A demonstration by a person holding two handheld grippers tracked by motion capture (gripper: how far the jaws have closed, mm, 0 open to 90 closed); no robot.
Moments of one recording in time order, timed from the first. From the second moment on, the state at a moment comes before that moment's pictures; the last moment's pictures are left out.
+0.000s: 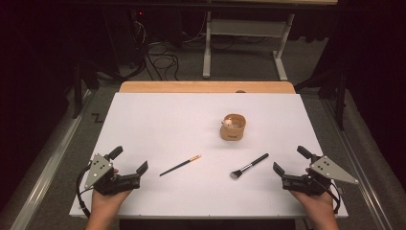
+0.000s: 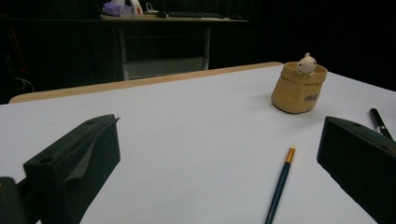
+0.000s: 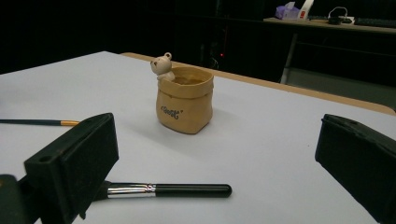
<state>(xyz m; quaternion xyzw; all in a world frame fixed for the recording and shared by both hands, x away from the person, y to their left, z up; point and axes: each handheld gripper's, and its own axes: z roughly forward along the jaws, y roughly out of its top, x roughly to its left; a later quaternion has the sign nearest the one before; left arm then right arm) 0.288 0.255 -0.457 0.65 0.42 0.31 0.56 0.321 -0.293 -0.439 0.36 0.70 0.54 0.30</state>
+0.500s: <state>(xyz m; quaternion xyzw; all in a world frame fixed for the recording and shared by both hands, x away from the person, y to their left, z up) 0.288 0.254 -0.457 0.65 0.42 0.29 0.56 0.321 -0.292 -0.440 0.36 0.70 0.54 0.30</state>
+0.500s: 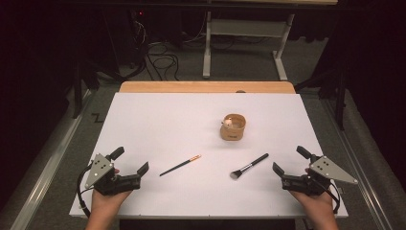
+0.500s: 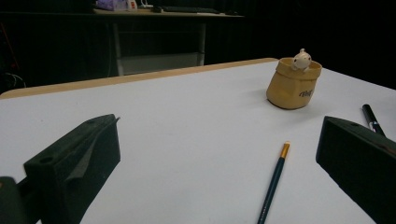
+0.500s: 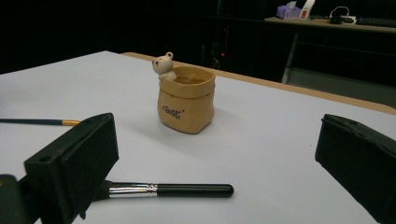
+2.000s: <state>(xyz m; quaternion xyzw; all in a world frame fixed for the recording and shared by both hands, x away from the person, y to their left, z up) 0.296 0.240 -0.459 0.72 0.43 0.25 0.48 0.322 -0.286 -0.444 0.35 0.71 0.53 0.29</state>
